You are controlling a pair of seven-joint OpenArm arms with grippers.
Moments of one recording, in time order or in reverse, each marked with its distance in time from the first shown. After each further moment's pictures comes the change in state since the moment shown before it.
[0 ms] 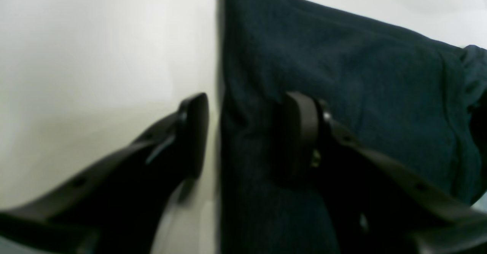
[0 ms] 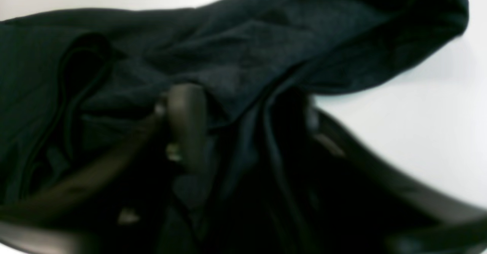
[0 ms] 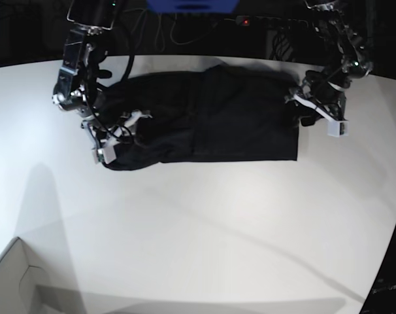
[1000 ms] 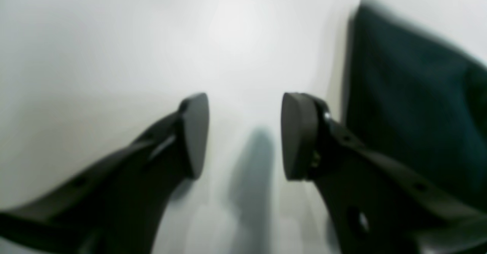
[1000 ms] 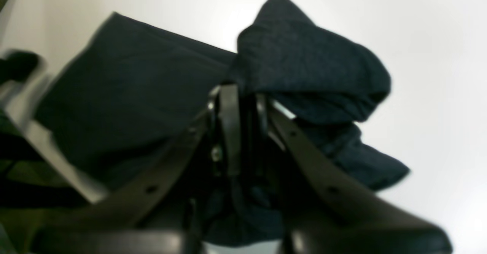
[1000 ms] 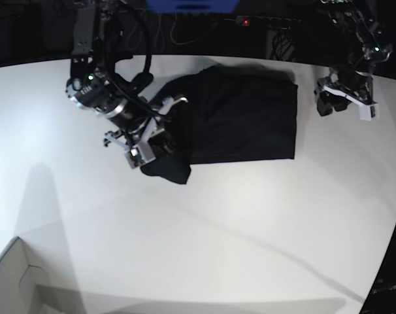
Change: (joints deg) left arm 1.1 -1.2 -11.0 -2.5 -0.8 -0.2 -0.9; right arm -7.2 0.2 -18.8 22.8 -1.2 -0.4 -0.9
